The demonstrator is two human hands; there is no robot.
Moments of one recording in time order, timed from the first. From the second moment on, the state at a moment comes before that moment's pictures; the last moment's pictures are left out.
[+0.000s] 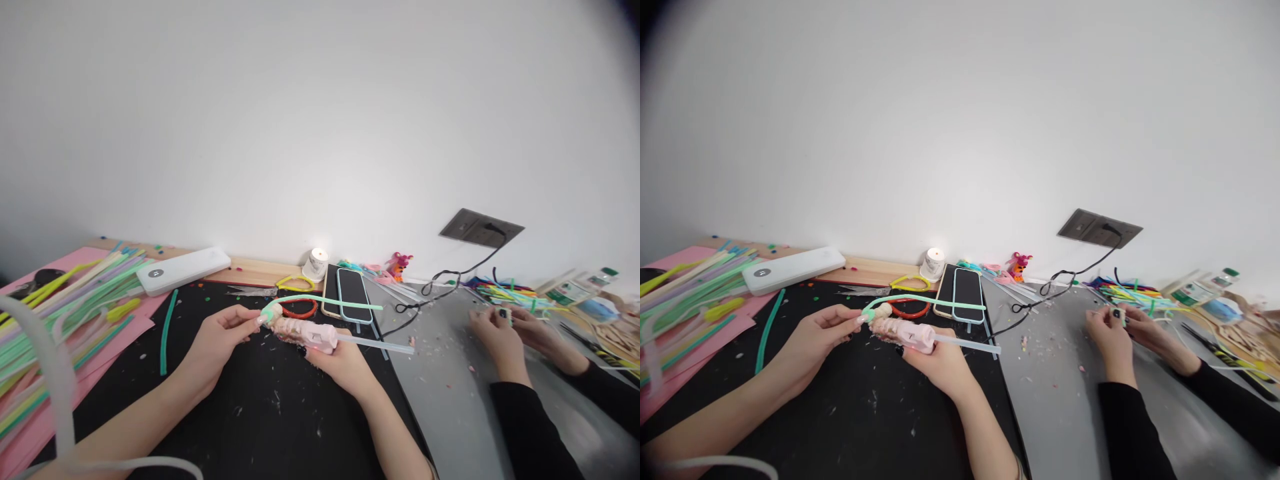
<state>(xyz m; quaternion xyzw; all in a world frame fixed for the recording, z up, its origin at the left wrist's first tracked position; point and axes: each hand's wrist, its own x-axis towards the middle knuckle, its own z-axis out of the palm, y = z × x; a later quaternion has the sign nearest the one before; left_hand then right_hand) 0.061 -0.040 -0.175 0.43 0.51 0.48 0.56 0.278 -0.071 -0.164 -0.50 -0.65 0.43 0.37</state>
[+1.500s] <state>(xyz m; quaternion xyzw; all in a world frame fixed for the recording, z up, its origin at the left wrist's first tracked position) 0.060 -0.040 -0.174 0.47 0.53 0.46 0.53 0.281 -0.070 -0.164 -0.52 -0.64 0.40 0.39</state>
